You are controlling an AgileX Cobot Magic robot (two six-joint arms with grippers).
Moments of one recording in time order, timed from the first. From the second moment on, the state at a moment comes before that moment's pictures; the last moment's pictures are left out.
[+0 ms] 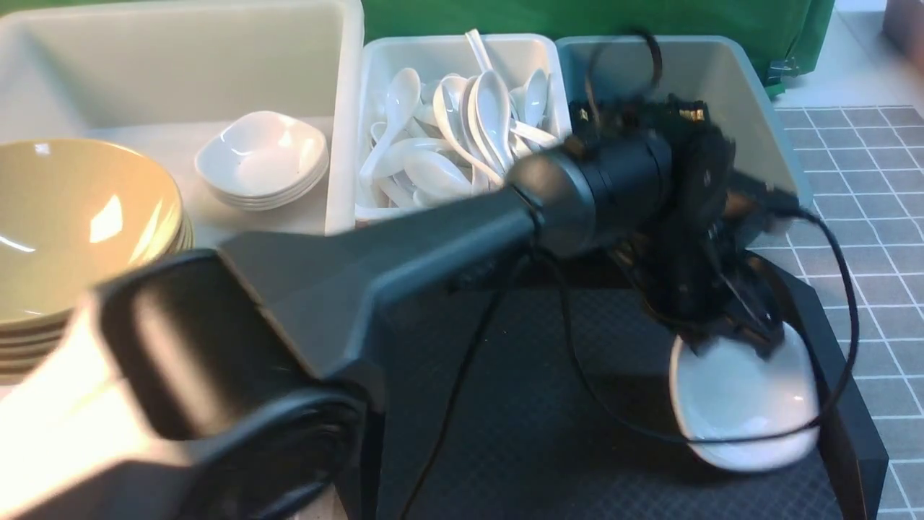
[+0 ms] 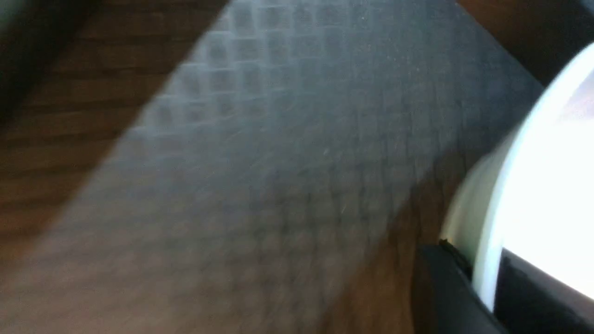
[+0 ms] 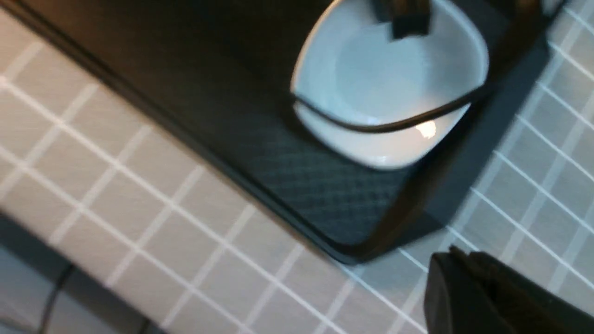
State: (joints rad) right arm 0.70 0.76 -0.89 -0.21 1.23 0.09; left arm -0.87 2.26 -2.07 -0.16 1.05 0.05
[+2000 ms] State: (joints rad) right arm 0.68 1.77 -1.74 -0.02 1.11 -0.39; left arm 0.07 2.11 -1.79 -0.28 0.69 0.41
